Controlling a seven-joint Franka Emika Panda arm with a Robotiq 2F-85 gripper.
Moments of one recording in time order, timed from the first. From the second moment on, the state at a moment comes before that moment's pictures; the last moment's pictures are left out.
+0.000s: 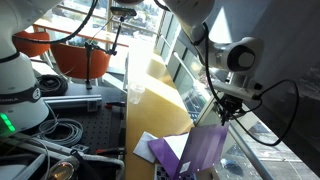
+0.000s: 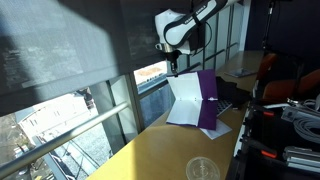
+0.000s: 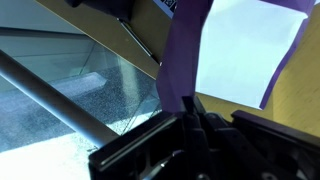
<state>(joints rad) 0.05 0.82 -0.06 -1.24 -0.32 2.09 -0.38</state>
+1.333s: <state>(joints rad) 0.09 0.66 -0.04 -1.59 -0.40 2.22 -0.29</state>
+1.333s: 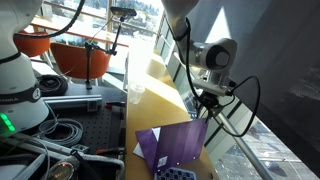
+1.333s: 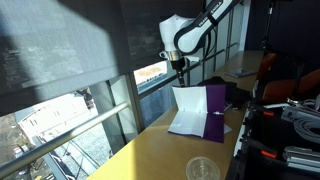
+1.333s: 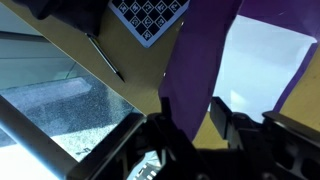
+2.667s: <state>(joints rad) 0.10 0.23 -0.02 -2.02 -0.23 2.29 0.19</state>
